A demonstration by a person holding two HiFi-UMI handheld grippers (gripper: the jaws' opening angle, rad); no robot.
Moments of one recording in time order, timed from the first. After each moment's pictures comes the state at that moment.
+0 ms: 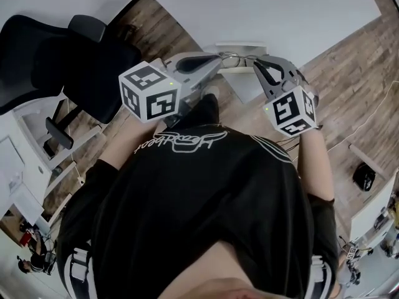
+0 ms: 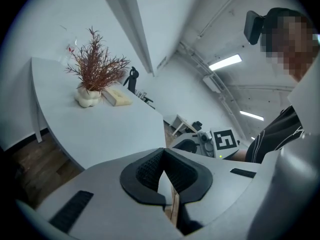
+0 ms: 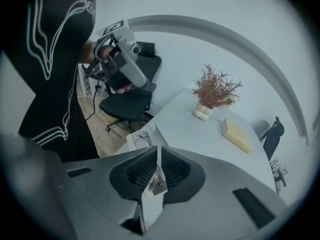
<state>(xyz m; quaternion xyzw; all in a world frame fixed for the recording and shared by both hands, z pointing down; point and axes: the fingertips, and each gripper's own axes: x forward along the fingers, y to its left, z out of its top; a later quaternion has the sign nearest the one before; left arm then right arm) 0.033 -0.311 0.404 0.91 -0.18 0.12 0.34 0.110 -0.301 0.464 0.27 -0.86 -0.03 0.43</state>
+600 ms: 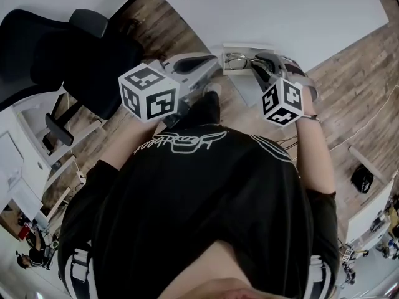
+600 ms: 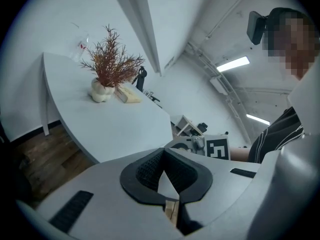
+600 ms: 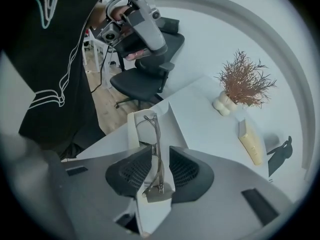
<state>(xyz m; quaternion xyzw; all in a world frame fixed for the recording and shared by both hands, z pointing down) 0.012 -0.318 0.430 0.90 -0.21 0.13 0.37 0.102 -0.308 0.530 0.18 -0.82 -0.08 0.54</state>
